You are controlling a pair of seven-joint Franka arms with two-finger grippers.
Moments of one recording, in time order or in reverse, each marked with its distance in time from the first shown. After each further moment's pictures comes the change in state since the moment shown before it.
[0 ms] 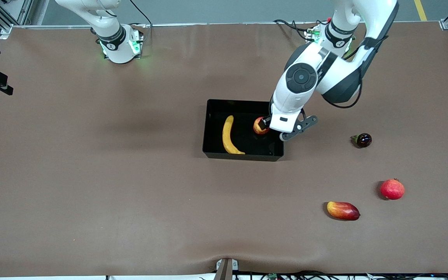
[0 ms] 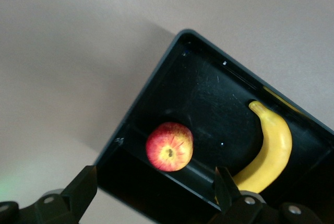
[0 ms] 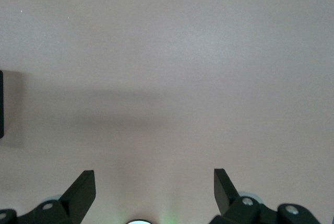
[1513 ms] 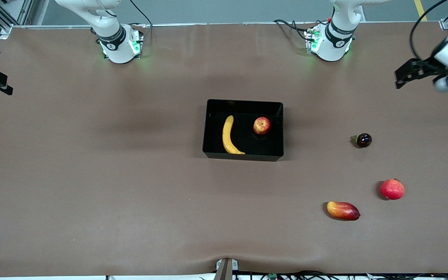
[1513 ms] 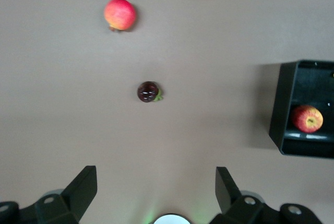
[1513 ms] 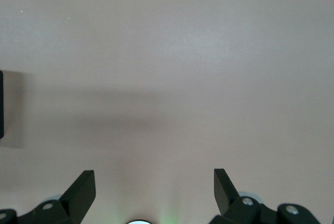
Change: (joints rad) left arm 0.191 -0.414 0.332 0.204 -0.022 -0.545 1.130; right arm 0.000 -0.001 0.000 0.000 0.000 0.000 0.000
